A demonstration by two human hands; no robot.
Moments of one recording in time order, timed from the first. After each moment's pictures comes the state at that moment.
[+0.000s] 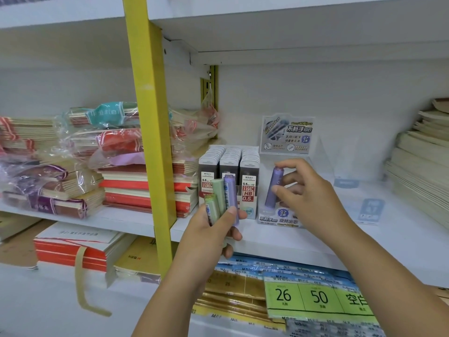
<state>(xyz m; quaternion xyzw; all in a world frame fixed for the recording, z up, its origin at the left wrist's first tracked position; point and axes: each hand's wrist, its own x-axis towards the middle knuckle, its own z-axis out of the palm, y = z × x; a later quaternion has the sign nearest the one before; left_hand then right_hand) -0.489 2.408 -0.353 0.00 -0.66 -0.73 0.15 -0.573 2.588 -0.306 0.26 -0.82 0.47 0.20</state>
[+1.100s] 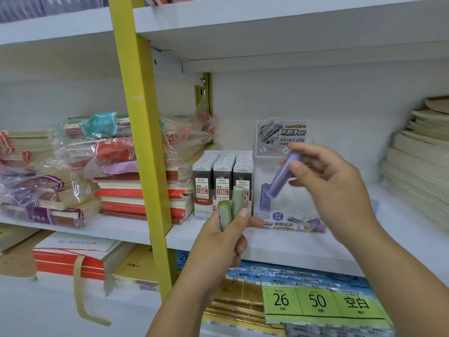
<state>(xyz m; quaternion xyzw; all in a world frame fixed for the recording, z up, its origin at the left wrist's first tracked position) -0.488 2.428 -0.346 -0.07 -0.66 -0.74 0.11 -0.552 2.604 -0.281 0.31 -0.66 0.64 0.24</state>
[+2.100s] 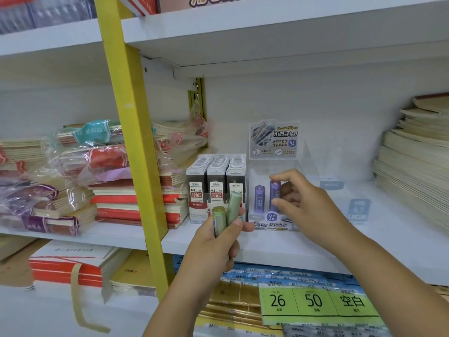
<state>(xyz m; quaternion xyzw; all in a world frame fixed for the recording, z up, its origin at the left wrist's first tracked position) -0.490 2.429 -0.347 -0.02 -0.67 -0.73 0.11 -0.574 2.613 -0.311 0.30 -0.82 0.45 0.17</state>
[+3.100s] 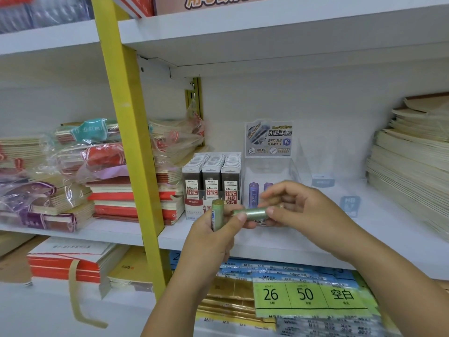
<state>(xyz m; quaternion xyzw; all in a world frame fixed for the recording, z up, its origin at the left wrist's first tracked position) -0.488 2.436 -0.344 -0.07 -0.67 -0.73 0.14 -0.538 2.623 -0.299 0.33 -0.75 0.57 0.02</state>
